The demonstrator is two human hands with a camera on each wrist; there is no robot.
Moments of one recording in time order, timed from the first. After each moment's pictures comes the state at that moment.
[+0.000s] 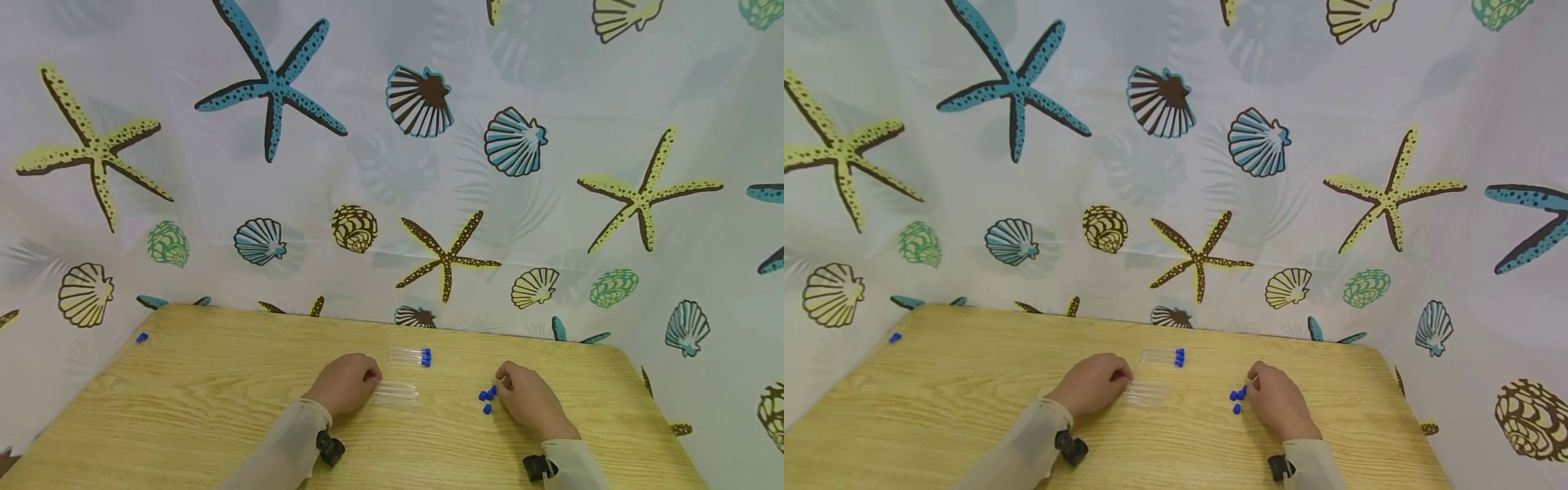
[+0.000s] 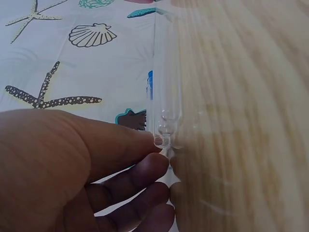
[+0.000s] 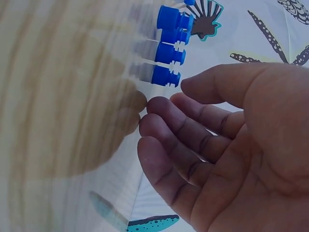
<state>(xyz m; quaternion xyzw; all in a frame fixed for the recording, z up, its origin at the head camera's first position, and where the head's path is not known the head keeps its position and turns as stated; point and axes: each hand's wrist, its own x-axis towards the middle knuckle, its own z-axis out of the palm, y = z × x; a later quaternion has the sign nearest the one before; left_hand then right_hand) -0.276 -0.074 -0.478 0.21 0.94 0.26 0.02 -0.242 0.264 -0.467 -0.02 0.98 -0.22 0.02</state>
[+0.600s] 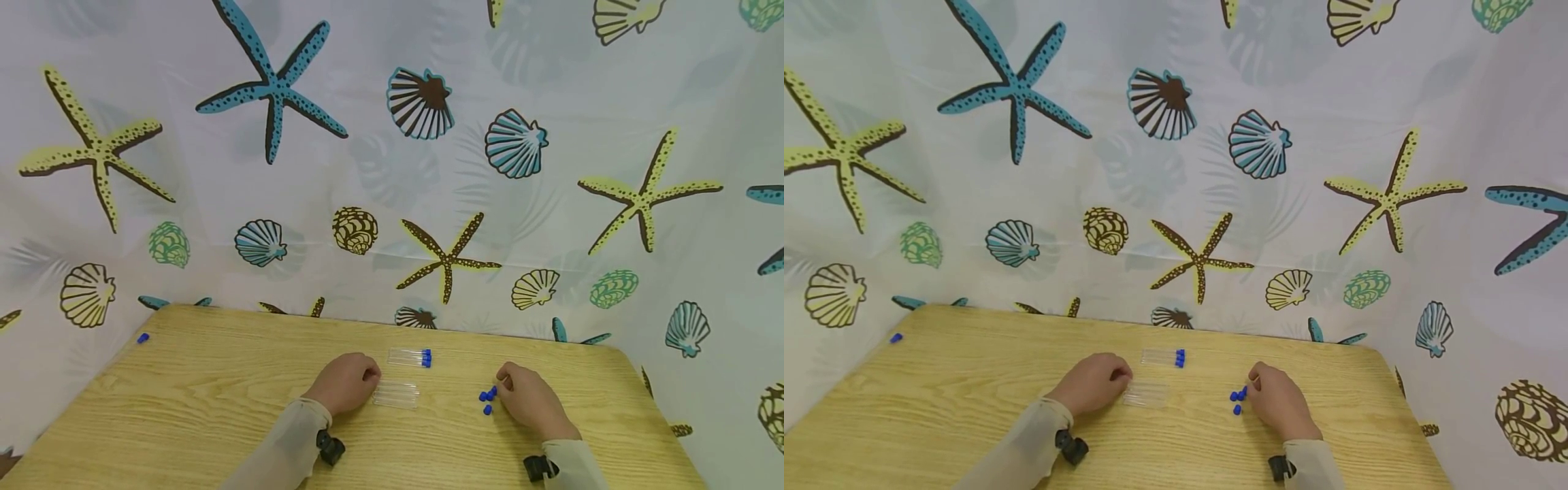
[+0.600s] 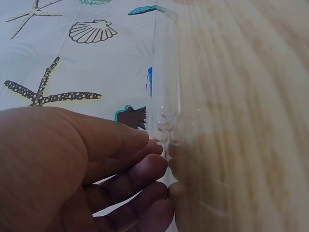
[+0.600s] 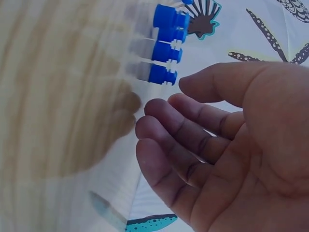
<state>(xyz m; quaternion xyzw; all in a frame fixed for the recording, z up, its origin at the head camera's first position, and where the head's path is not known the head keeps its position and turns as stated) -0.278 -0.077 -0.479 0.20 0.94 0.28 0.02 -0.242 0.265 -0.466 -0.02 0.98 -0.21 0.03</state>
